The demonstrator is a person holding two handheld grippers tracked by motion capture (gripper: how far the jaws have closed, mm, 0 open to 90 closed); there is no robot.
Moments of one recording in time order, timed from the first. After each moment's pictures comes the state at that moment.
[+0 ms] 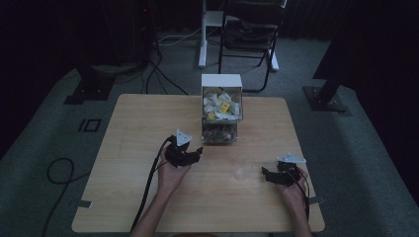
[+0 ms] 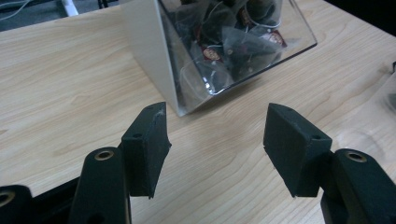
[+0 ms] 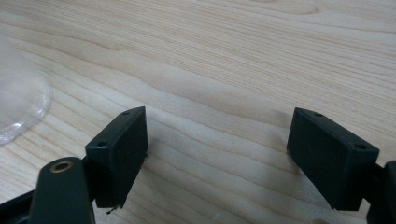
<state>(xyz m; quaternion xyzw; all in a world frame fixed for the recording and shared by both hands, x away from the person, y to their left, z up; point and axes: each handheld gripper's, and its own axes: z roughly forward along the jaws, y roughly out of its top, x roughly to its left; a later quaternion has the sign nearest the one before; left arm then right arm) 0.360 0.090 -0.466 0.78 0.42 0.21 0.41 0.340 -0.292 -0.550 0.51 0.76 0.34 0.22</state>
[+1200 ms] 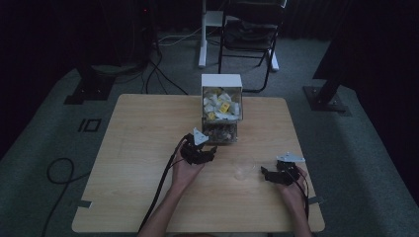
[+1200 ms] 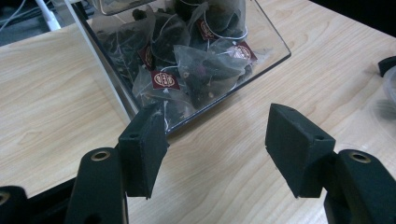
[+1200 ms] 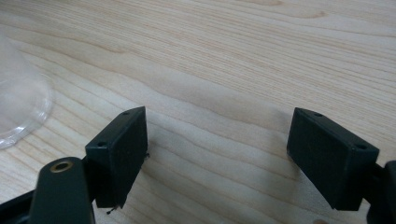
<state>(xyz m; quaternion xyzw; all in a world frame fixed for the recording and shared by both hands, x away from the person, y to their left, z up) 0.376 0.048 -0.476 0.80 0.39 0.21 0.41 0.343 -0.290 -0.550 0.50 0.76 0.34 0.22</state>
